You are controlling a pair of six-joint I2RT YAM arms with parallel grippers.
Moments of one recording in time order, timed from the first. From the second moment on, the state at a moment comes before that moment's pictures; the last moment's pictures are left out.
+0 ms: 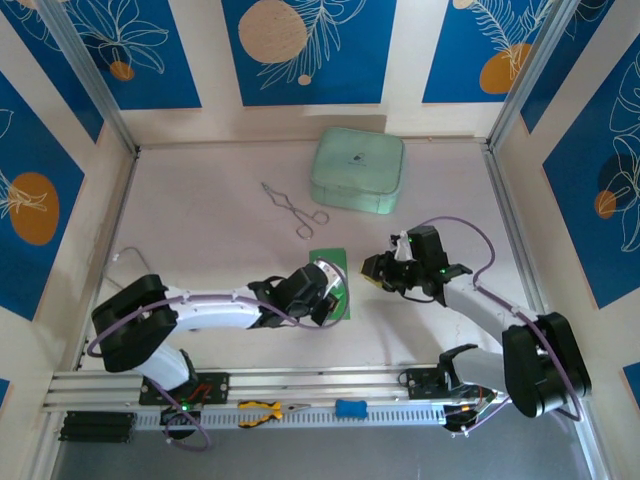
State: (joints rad) left arm -1.07 1.54 0.74 0.02 0.02 -0.39; right arm 0.33 1.18 0.50 -0.15 -0.62 0.86
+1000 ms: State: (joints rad) left arm -1.01 1.53 0.68 0.12 0.19 -0.52; right arm 0.54 1.32 0.48 -0.08 -0.65 0.95
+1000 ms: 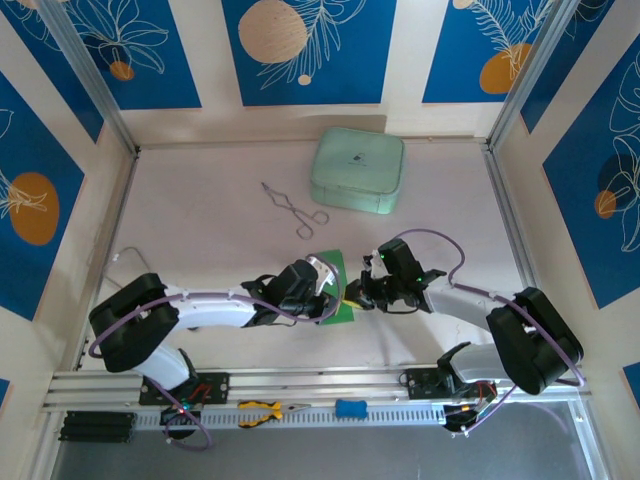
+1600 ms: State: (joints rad) left arm -0.98 1.54 0.68 0.11 0.21 -0.52; right arm 0.54 1.28 0.44 -0.12 -0.58 0.96
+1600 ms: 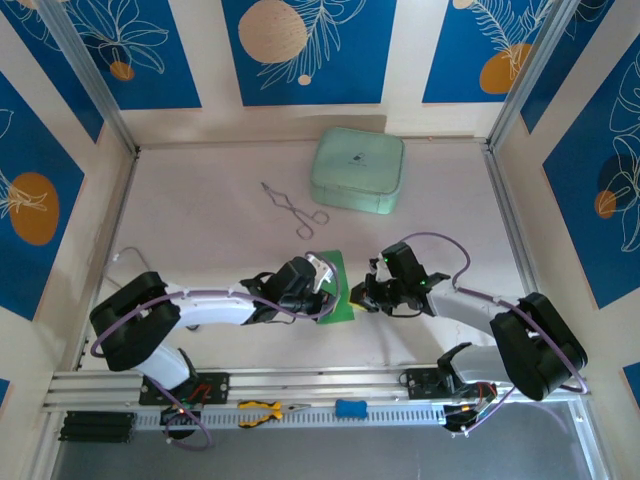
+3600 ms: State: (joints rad) left arm -0.90 1.61 0.72 0.03 0.24 -0.46; right arm 0.70 1.36 0.42 -0.03 -0.27 1.00
